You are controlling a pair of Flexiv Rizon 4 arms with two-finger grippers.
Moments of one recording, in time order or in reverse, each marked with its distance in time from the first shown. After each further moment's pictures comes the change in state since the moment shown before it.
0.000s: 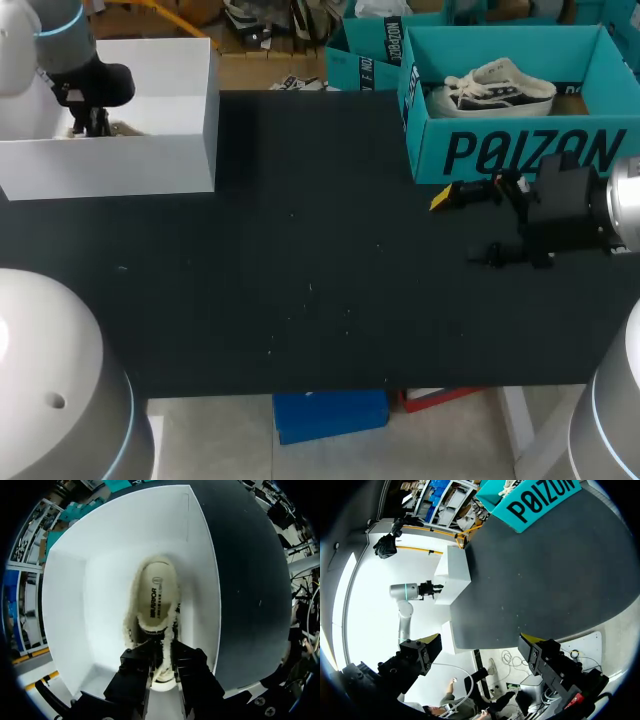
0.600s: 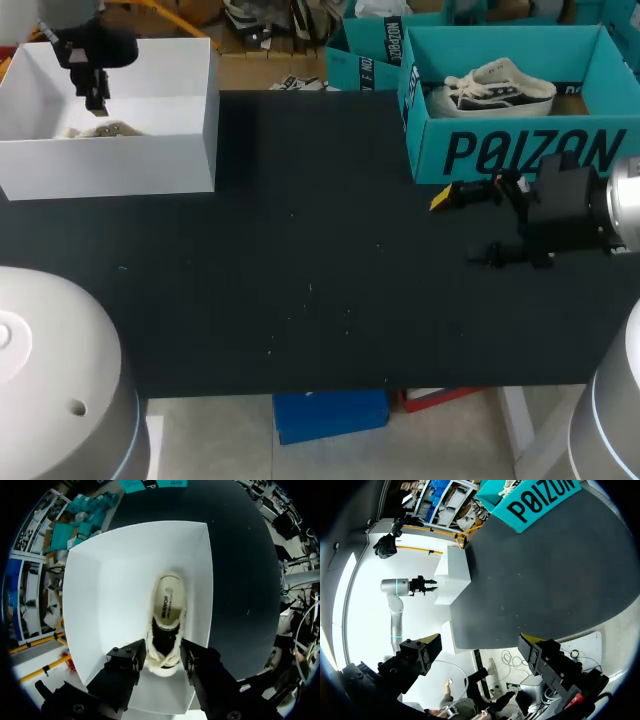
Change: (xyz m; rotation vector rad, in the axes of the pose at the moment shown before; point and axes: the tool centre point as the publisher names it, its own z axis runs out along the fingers) left arm -0.021 -0.016 -0.064 -0.030 0.026 -0.085; right arm 0.000 0.000 0.000 0.000 0.000 0.000
